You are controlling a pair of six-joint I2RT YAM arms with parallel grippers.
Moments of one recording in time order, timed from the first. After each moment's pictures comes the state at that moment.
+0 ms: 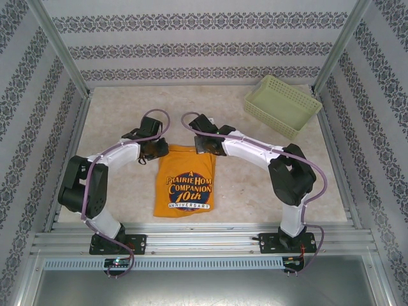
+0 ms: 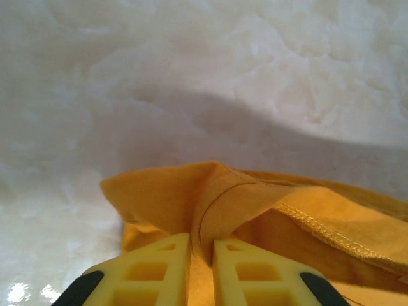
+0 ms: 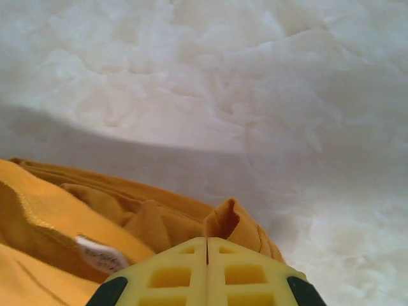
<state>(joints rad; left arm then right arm) -0.28 1.65 1.02 -0.42 0.09 -0.58 0.73 1.89 1.43 -0.58 0.25 0.53</state>
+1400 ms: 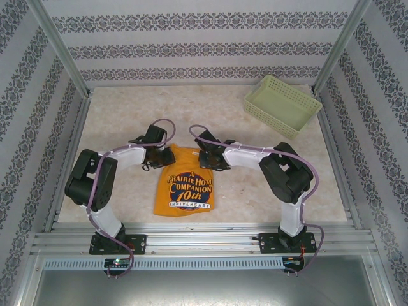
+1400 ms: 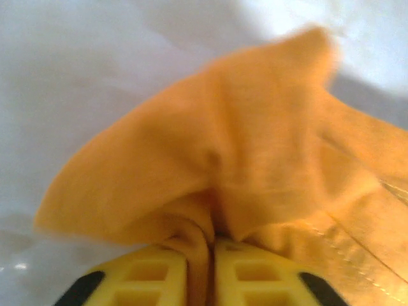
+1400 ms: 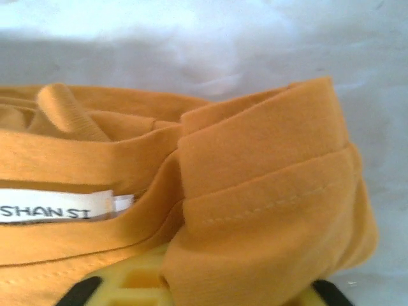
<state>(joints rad) -0.32 1.73 0.93 -0.30 0.24 -0.60 0.73 1.92 1.19 -0.39 0.04 0.77</state>
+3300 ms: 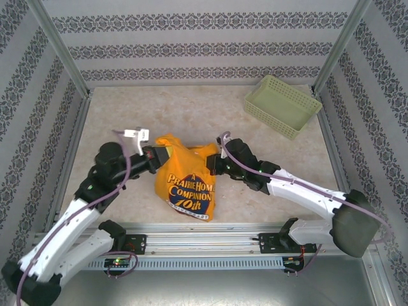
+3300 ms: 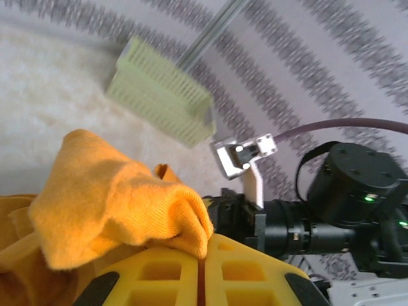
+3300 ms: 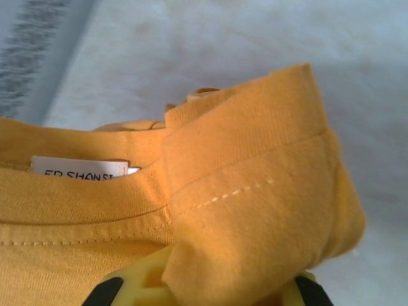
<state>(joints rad) -0.46 0.83 0.73 -0.18 0.41 -0.64 0.75 1.27 0.75 -0.13 -0.09 0.69</state>
